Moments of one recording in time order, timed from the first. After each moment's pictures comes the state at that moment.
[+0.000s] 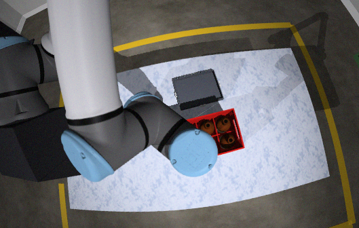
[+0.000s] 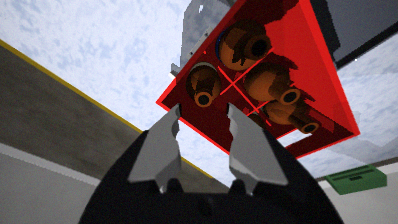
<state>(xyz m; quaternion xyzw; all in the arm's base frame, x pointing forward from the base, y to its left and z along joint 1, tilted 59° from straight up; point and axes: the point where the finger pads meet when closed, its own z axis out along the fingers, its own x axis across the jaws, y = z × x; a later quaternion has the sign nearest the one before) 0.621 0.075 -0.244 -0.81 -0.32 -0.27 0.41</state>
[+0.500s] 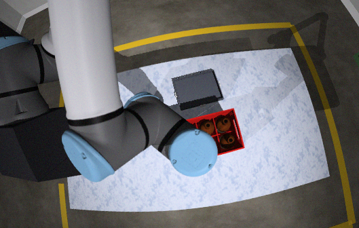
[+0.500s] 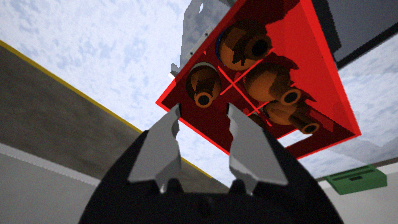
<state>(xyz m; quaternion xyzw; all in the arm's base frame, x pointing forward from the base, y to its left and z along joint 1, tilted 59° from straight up) 0.621 0.076 -0.245 -0.81 -0.32 -0.27 0.41</state>
